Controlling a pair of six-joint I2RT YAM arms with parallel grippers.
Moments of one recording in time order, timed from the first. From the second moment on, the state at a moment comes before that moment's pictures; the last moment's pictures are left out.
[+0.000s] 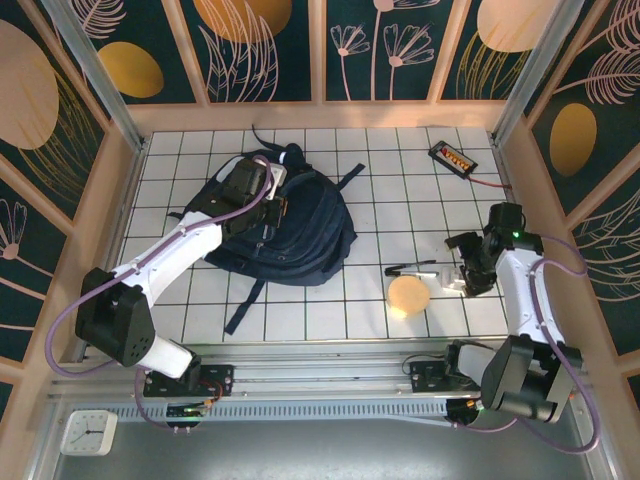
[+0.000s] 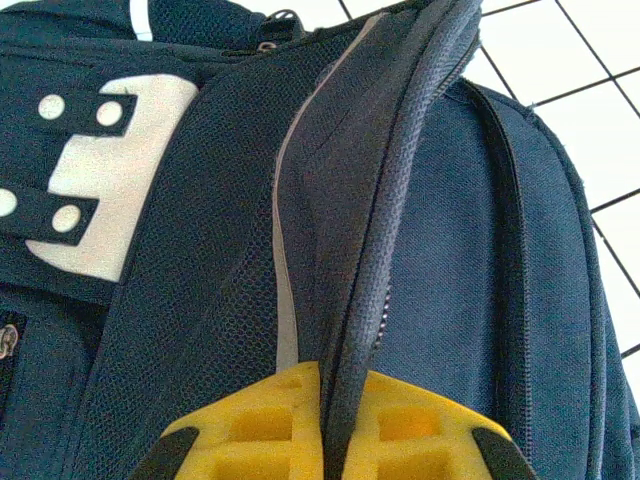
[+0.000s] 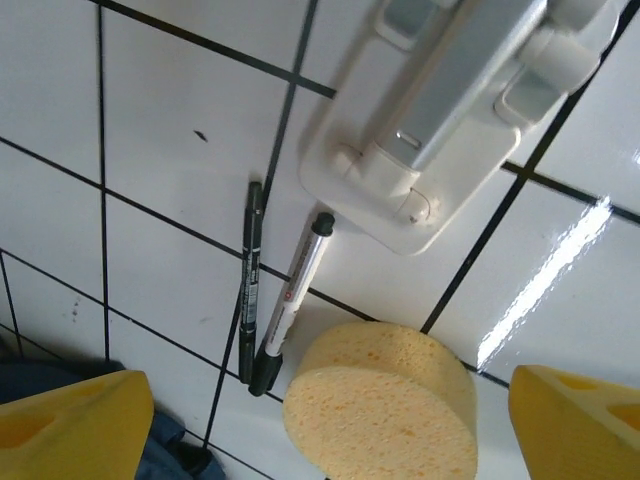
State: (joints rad) left arm -0.50 1.50 1.18 -0.46 0.01 -0.18; right arm -0.20 1.14 0.86 -1.01 -0.23 1.02
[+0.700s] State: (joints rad) left arm -0.50 1.47 1.14 -0.43 0.01 -0.18; right arm 0.03 1.53 0.97 -0.80 -0.26 1.12
